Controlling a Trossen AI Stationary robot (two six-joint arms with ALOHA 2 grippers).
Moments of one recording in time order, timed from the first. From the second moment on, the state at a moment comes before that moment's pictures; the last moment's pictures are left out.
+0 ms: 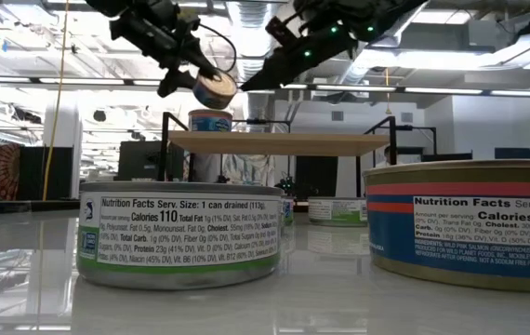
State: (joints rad) left arm 0.89 1.38 1.34 -0.57 0.59 -0.23; right arm -0.44 1.80 1.49 -0.03 -0.14 -0.59
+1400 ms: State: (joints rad) left arm 0.80 1.41 1.34 -0.56 0.56 -0.30; right arm -0.44 1.87 1.58 -0.15 -0.22 -0.55
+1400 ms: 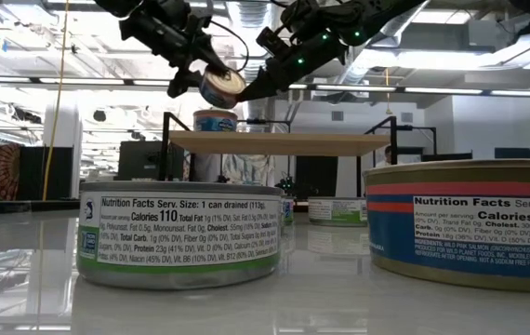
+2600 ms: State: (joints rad) left arm 0.75 1.41 1.34 -0.58 0.43 -0.29; right arm -0.43 1.87 1.58 -0.16 -0.22 -0.49
